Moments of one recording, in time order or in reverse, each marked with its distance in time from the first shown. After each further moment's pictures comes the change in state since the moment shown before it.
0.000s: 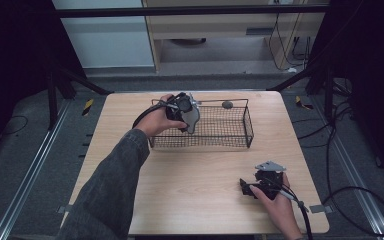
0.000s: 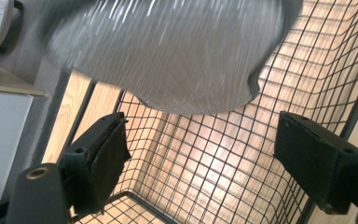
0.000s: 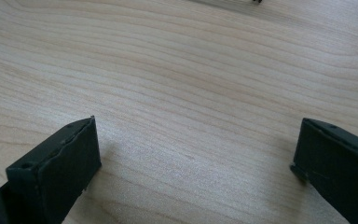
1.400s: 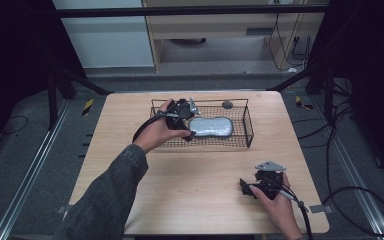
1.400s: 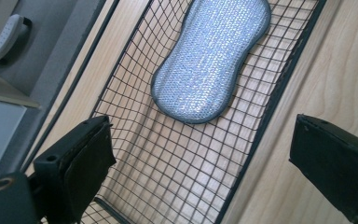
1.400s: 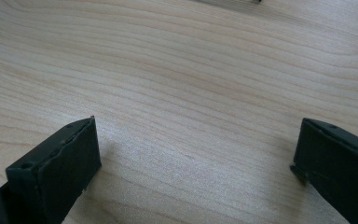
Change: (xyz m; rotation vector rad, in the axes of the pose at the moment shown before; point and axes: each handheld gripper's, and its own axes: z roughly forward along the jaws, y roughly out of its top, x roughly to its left) left arm -0.039 -0.004 -0.028 -0.113 0.010 -0.087; right arm 0.000 0.000 0.000 0.002 -0.001 0.004
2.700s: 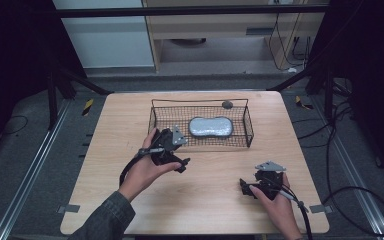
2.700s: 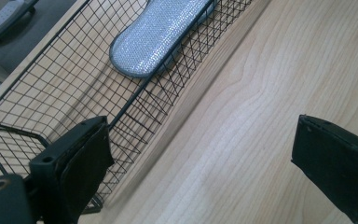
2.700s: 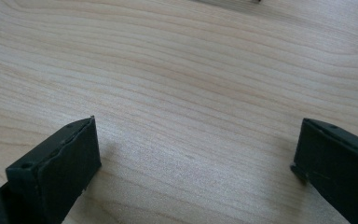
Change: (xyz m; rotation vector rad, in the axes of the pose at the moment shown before) left arm -0.077 -0.065 -0.045 -0.108 0.007 -0.182; right arm 0.000 0.000 0.000 0.001 0.001 0.003
